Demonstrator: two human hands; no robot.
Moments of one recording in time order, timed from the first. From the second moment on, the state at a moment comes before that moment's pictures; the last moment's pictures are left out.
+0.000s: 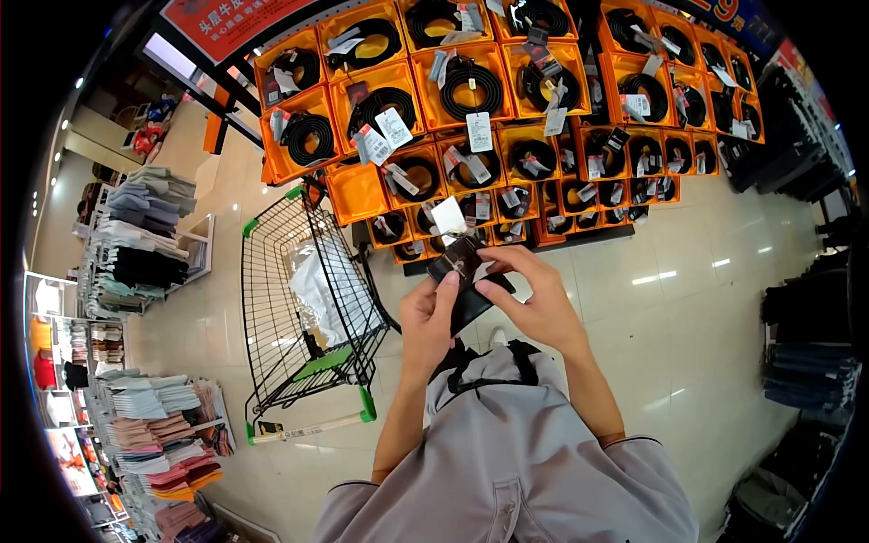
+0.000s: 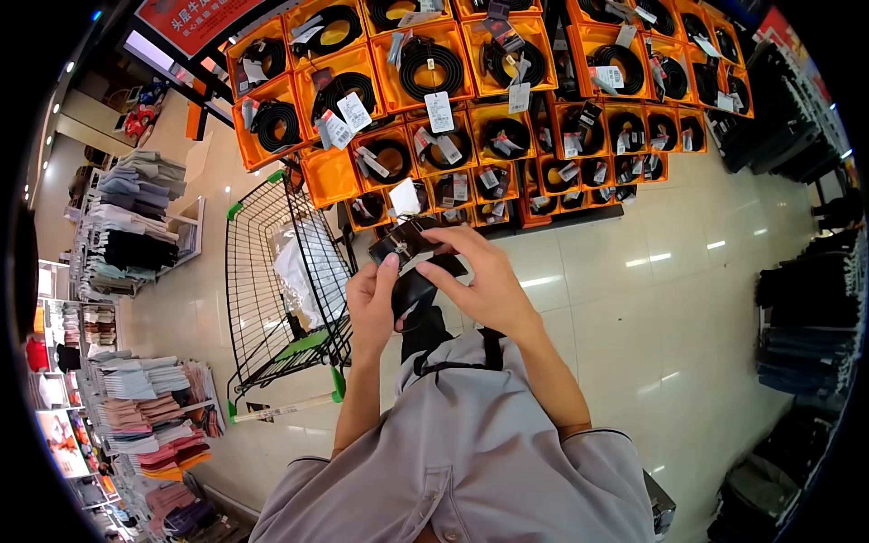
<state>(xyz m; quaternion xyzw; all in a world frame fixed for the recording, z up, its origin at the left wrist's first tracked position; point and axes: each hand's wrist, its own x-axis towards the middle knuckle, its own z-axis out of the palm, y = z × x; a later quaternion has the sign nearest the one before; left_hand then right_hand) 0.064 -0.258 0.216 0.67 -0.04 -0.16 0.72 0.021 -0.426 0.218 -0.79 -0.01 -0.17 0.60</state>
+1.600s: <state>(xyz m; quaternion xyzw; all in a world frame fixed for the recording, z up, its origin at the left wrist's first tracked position) 0.064 -0.280 0.198 0.57 -0.10 -0.28 0.77 0.042 -0.451 0.211 -0.71 -0.18 -0.11 0.67</state>
